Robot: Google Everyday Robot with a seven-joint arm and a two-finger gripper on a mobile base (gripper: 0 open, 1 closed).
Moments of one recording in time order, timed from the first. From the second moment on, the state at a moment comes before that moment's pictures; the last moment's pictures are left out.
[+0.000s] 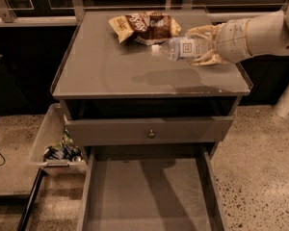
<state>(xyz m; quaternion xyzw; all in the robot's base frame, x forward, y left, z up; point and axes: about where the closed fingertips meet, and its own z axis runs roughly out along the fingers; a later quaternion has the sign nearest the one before) 0.638 -0.158 0.933 -0.74 0.45 -0.07 0.50</state>
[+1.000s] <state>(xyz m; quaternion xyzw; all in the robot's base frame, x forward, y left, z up) 0.694 -0.097 0.917 -0.70 0.45 0.02 0.55</state>
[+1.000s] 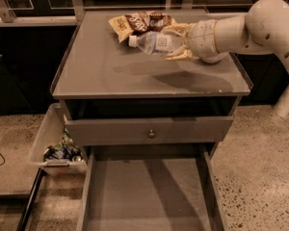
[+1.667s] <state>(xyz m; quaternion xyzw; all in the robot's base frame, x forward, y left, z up) 0.691 -0.061 0.897 -0.70 0.45 0.12 0.54</state>
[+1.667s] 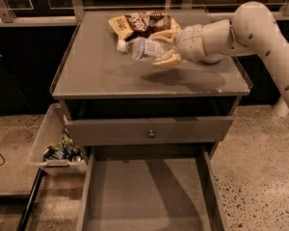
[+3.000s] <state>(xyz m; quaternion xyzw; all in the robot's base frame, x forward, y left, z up) 0.717 -0.073 0.864 -0.67 0.53 0.14 0.50</state>
